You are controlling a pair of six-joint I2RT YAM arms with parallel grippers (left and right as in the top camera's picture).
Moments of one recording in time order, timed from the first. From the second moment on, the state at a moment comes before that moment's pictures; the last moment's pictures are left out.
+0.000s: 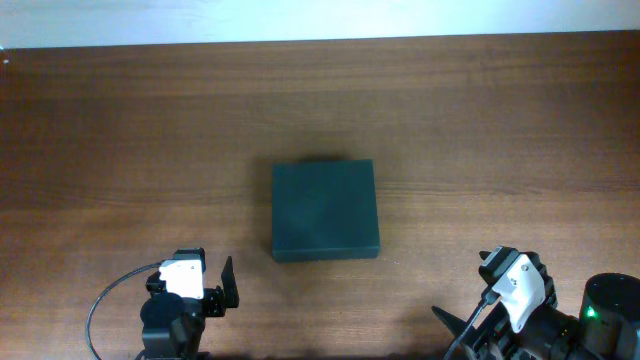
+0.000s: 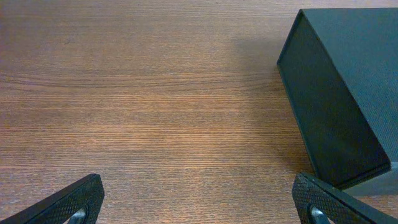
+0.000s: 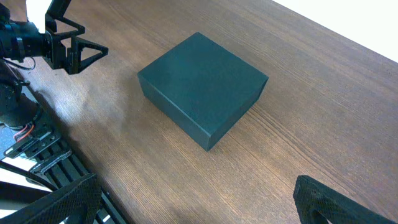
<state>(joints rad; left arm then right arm) 0.00 0.02 0.19 -0.70 0.01 -0.02 0.18 0.55 1.17 -1.32 -0.47 -0.37</state>
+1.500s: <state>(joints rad) 0.00 0.02 0.19 -0.70 0.01 -0.02 0.16 0.29 0.77 -0.99 -0.11 -0.20</state>
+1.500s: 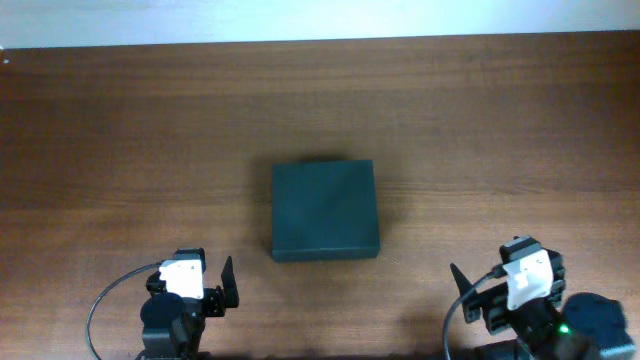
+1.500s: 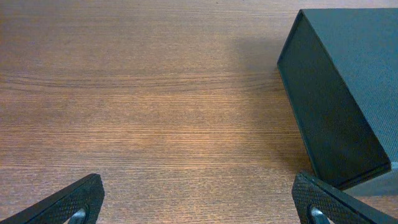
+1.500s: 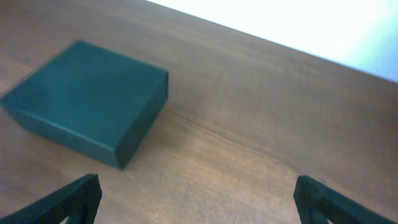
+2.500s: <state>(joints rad) 0.00 0.02 0.19 -0.69 0.01 -0.02 -0.04 0.02 0.23 -0.80 -0.12 -0.08</state>
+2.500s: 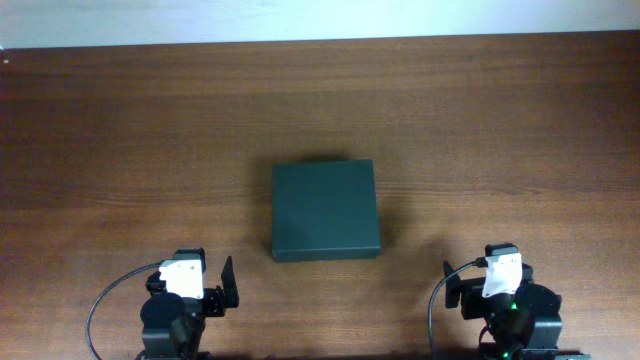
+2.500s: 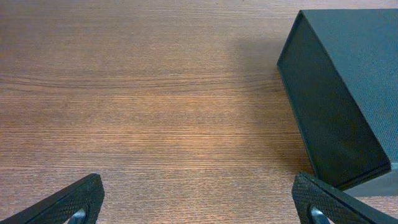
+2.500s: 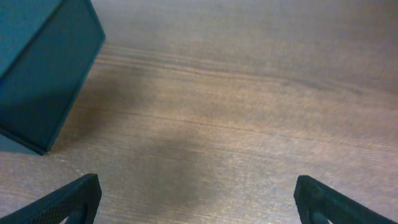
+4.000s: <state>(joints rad) 0.00 0.02 0.19 -0.69 0.01 -0.02 -0.04 0.02 0.18 -0.78 -0.12 0.03</state>
